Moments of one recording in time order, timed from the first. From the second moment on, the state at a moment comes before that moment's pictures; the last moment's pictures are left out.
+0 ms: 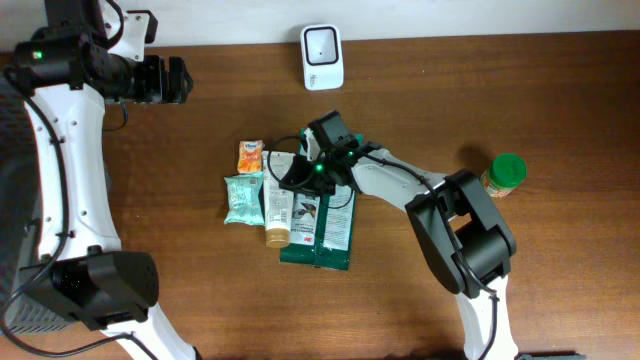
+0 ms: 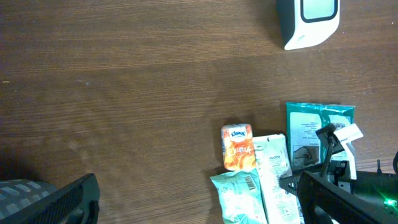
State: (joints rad) left arm 0.14 1.96 2.21 -1.28 0.26 0.16; right arm 0.54 2.19 1.43 -0.26 -0.57 0.69
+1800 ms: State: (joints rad) left arm 0.14 1.96 2.21 -1.28 0.26 0.16; right arm 0.46 2.25 1.68 -0.84 -0.57 0.29
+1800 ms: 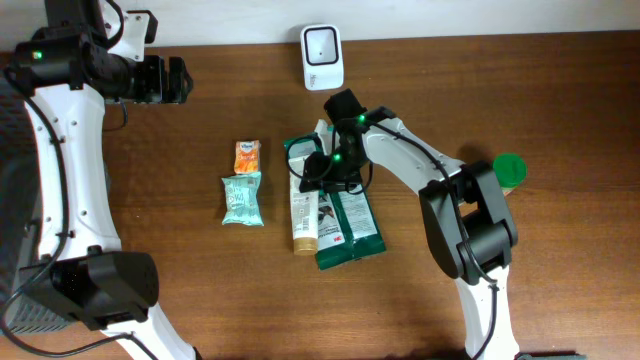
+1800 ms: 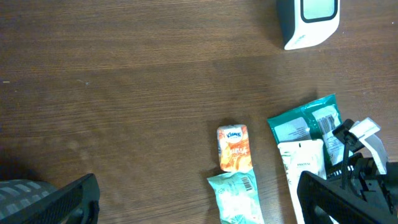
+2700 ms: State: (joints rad) left arm 0.14 1.96 2.21 -1.28 0.26 0.16; right arm 0.19 1.94 1.66 -0.96 -0.37 0.44
